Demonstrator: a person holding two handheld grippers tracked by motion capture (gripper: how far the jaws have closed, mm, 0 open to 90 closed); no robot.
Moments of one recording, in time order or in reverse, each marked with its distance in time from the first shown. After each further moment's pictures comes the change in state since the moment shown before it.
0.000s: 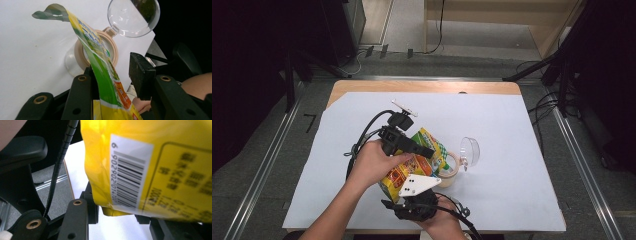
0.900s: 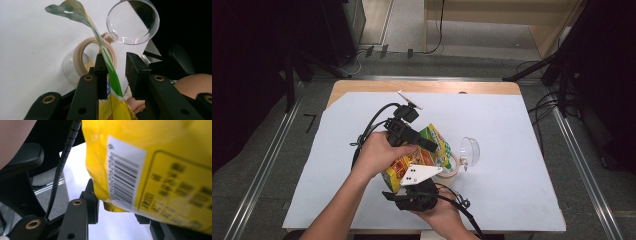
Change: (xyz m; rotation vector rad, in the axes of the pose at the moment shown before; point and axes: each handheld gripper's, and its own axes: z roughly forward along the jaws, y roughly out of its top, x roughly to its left) left arm 0.009 0.020 0.006 0.040 -0.040 -0.014; right arm -0.018 0.009 0.002 -0.005 0.015 0.028
